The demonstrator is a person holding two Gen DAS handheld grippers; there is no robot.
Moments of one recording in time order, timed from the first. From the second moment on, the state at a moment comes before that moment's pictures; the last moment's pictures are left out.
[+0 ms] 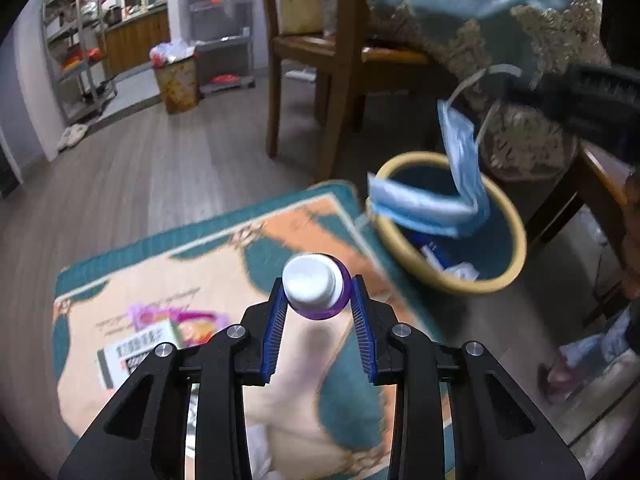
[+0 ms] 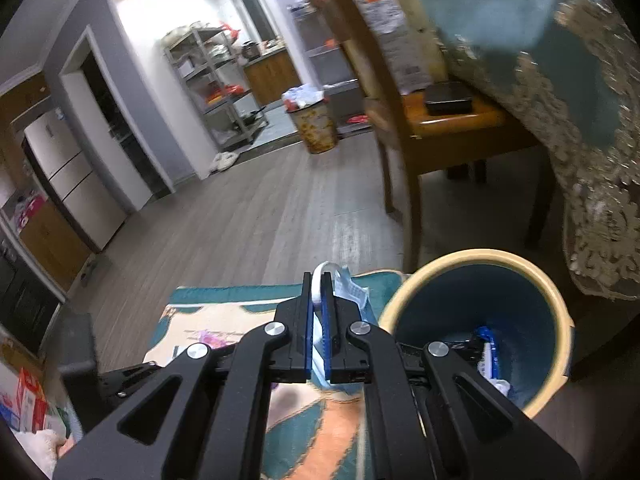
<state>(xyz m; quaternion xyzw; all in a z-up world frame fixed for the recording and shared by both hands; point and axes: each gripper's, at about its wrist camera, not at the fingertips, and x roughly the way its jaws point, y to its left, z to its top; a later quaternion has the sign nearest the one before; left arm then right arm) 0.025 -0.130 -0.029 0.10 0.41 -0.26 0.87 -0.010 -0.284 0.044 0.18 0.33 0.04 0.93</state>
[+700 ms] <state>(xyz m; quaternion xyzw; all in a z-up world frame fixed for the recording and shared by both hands) 0.026 -0.255 -0.048 0.12 0.40 -0.34 0.84 -0.012 -0.405 -0.015 0.24 0.38 -0.08 0.89</state>
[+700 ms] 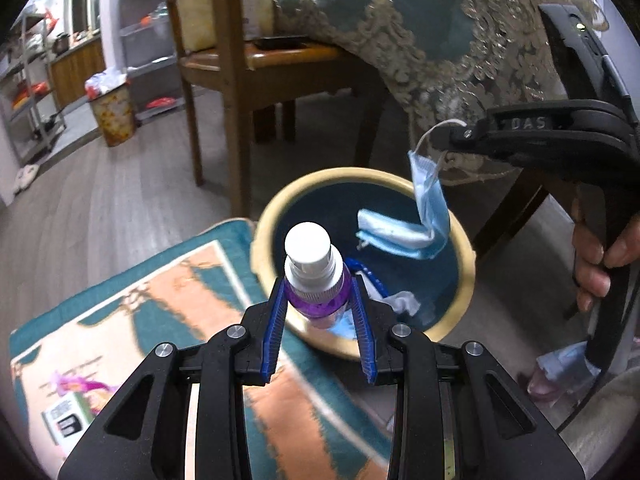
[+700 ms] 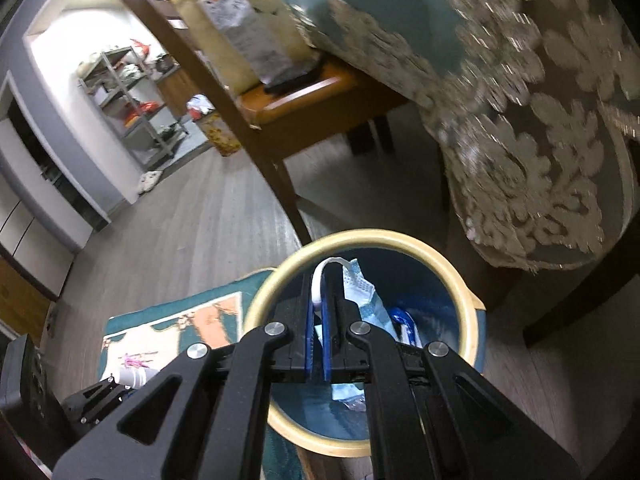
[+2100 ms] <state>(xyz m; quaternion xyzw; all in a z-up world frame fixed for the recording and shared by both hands) 0.037 -0.223 -0.044 0.11 0.41 -0.28 0.86 0.005 -0.371 -0.011 0.21 0.40 -0.08 0.89</state>
